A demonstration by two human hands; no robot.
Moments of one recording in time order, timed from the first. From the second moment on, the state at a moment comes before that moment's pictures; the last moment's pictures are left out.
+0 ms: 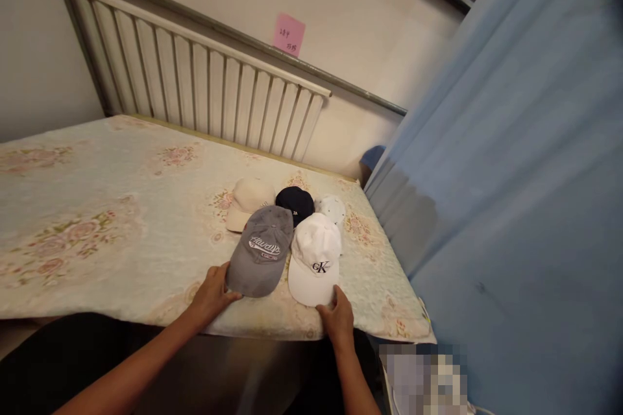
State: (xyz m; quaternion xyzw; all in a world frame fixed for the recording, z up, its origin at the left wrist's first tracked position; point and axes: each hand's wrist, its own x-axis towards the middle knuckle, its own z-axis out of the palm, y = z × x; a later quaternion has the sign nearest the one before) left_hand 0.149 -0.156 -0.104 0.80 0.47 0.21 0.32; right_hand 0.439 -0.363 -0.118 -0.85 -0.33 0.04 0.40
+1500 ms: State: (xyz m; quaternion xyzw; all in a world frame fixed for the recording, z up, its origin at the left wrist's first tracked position) left_hand 0.147 -0.214 0.004 0.75 0.38 0.37 0.39; right_hand 0.313 -0.340 -0.004 -0.75 -0.34 0.12 0.56
